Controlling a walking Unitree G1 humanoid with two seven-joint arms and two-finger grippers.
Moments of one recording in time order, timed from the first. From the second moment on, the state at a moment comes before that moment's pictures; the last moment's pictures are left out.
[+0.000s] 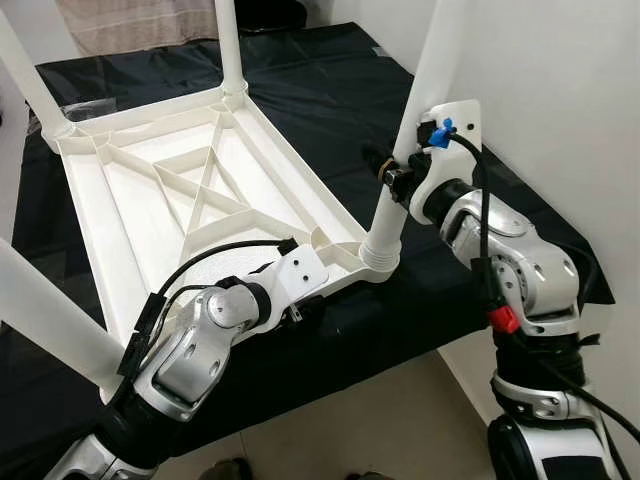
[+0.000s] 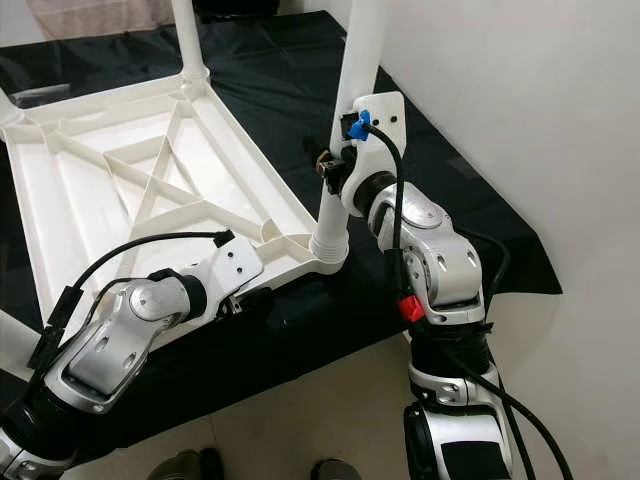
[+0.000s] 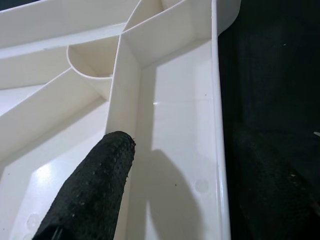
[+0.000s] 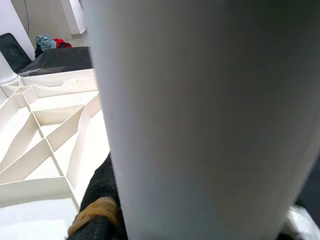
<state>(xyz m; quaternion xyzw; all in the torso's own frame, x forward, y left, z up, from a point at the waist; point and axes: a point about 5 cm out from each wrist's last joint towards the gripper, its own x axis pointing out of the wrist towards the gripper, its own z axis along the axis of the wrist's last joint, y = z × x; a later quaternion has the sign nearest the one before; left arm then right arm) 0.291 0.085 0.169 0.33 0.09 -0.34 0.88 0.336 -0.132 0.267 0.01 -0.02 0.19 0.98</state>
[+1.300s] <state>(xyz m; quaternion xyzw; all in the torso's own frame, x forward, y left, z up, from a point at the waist) 0.246 0.122 0.156 0.31 0.16 -0.45 0.82 0.298 -0.204 0.282 0.00 0.02 0.62 0.79</state>
